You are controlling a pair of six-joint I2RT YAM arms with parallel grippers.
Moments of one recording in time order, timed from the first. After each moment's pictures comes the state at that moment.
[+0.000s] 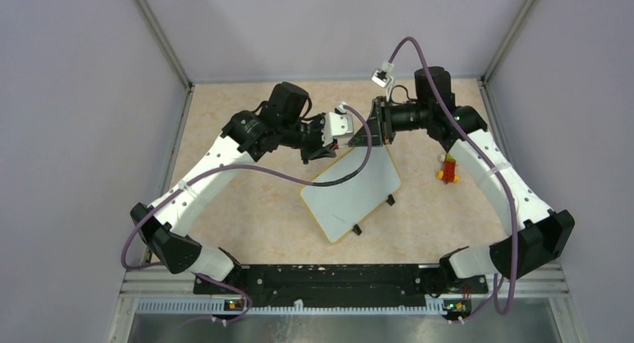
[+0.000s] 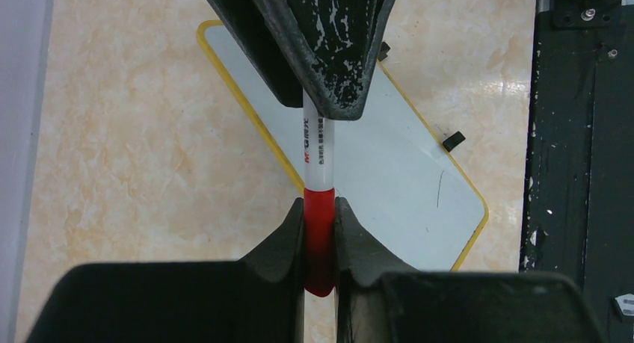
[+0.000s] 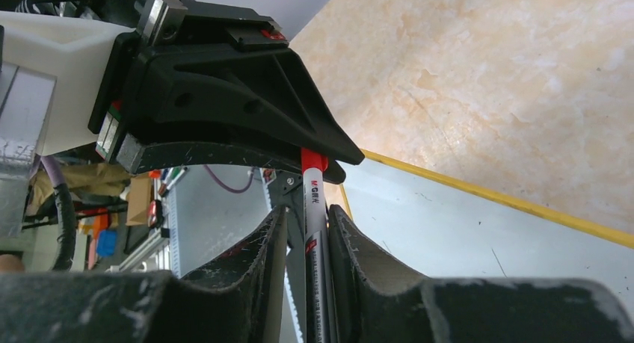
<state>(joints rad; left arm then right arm) -0.71 1.47 1.64 -0.88 0.52 0.62 0.43 1.38 1.46 -0.61 -0.97 0.26</state>
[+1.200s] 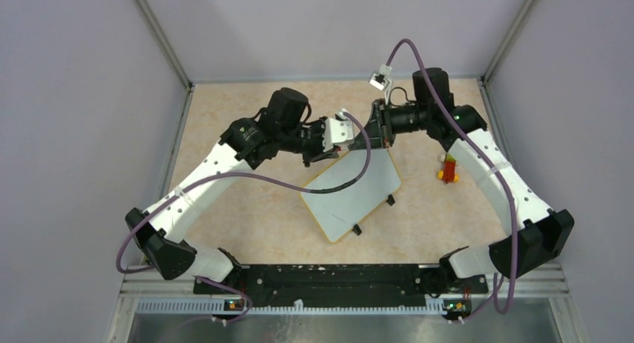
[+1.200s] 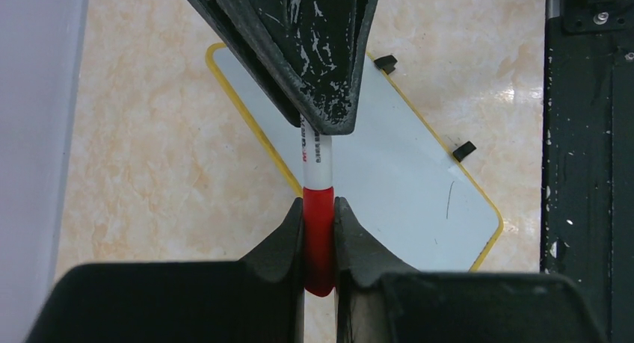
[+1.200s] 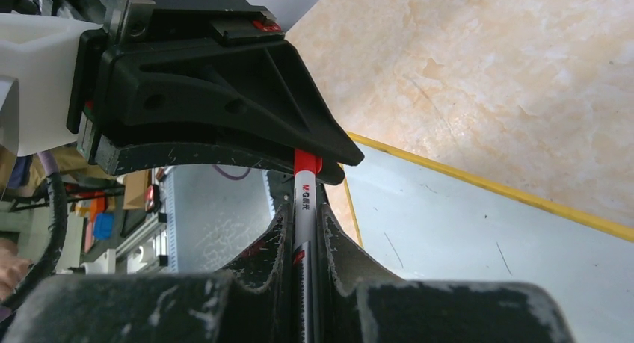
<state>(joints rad) -0.73 1.42 1.58 -0.83 0.49 0.63 0.43 1.38 1.46 -0.66 -0.99 0.19</state>
